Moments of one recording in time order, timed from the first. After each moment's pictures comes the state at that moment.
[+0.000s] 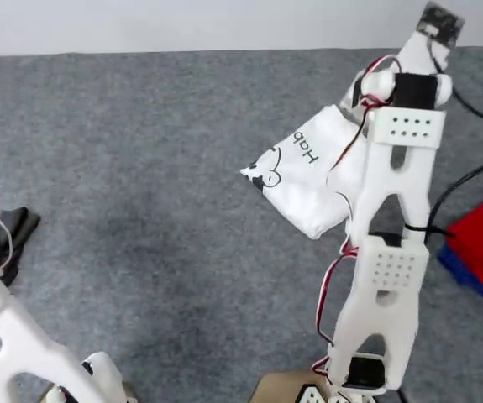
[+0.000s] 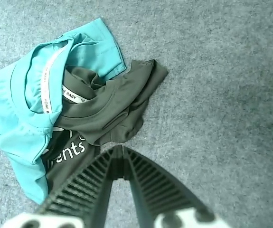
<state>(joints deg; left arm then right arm) -44.3 -34.5 10.4 94.7 -23.6 2.5 41.1 -71.2 100.5 -29.4</state>
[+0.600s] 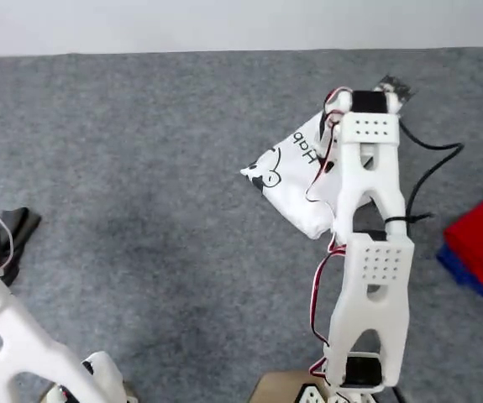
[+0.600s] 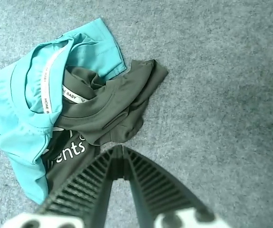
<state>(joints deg) -44.3 -34.5 10.4 94.7 -23.6 -1.4 50.5 -53.7 93.2 -40.7</state>
